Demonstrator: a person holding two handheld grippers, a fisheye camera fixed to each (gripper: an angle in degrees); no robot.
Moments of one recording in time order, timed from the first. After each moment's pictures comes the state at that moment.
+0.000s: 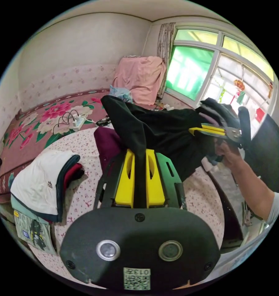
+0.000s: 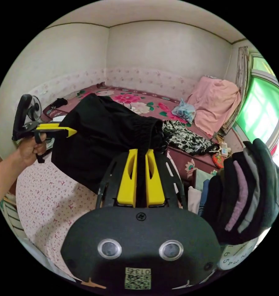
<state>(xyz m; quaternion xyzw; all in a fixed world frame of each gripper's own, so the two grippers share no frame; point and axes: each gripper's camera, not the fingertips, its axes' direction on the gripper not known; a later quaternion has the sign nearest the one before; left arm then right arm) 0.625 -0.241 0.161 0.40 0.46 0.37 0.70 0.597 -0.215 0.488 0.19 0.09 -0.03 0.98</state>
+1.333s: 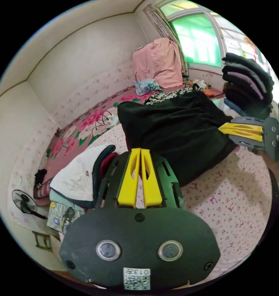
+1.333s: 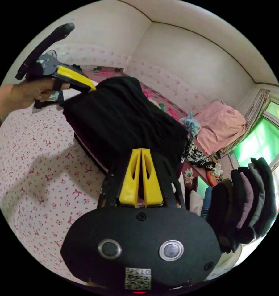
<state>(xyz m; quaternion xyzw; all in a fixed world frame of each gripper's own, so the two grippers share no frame) 0.641 -0.107 0.235 0.47 0.29 0.33 0.76 0.502 -0.214 0.543 0.14 0.22 -0.18 0.95</state>
